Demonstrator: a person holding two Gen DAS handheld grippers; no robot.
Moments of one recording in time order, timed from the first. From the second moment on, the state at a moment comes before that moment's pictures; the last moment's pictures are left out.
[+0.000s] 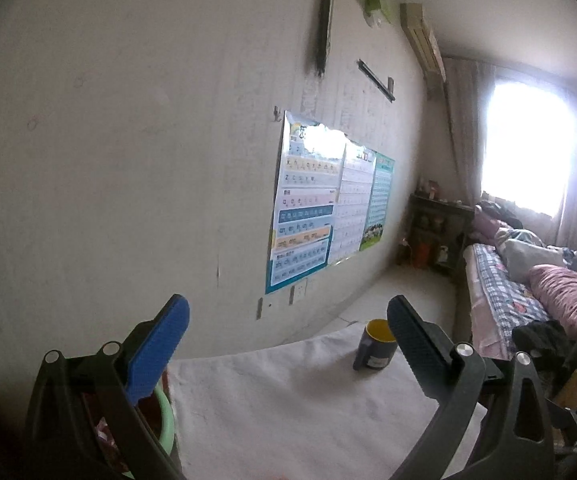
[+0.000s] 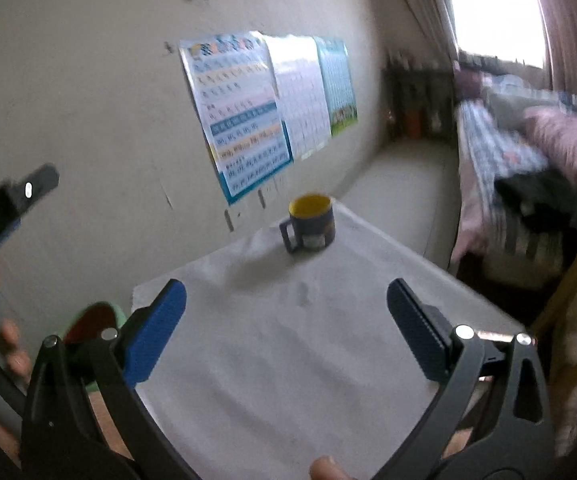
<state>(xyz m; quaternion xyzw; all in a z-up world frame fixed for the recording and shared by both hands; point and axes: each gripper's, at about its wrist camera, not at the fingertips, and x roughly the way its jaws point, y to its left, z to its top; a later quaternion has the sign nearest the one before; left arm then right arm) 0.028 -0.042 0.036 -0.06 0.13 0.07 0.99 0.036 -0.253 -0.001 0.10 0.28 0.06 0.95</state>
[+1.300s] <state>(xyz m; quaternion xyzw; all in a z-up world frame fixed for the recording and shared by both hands) 0.032 -0.064 0.031 -0.02 0.20 0.06 0.98 0.026 -0.277 0.029 0.08 0.29 0.01 0.95</state>
